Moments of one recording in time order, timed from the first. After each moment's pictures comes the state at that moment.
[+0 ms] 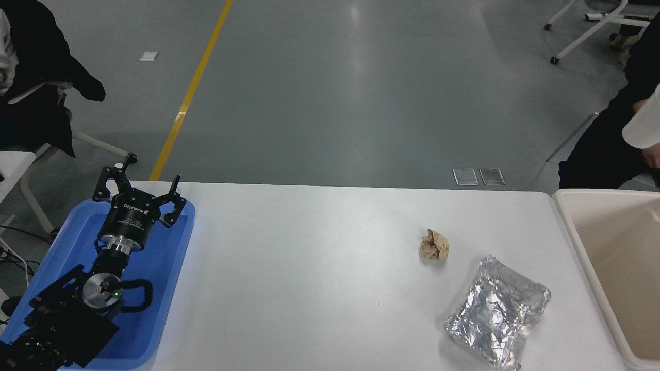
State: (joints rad) left arm -0.60 0.23 -0.89 -0.31 -0.14 -0.79 -0.37; right arm 1.70 -0.80 -1.18 0.70 -0.33 0.29 -0.08
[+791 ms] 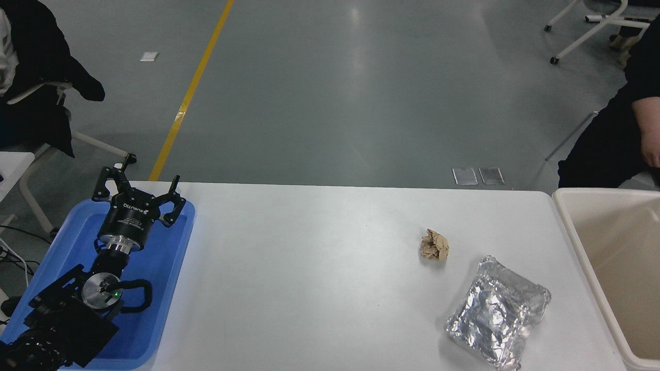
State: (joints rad) left arm -0.60 0.23 -0.89 -0.31 -0.14 -0.79 -0.37; right arm 0.80 -0.55 -0.76 0.11 -0.16 -0.02 -0.09
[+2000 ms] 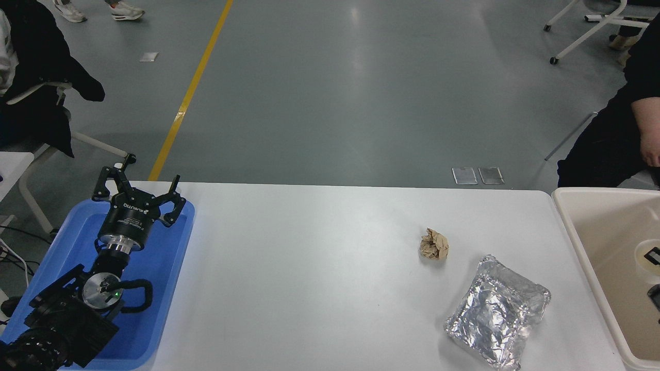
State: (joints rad) left arm -0.60 0.23 -0.89 -0.31 -0.14 -0.79 -0.37; right arm 0.75 -0.51 -0.61 0.13 -0.15 -0.10 -0.09
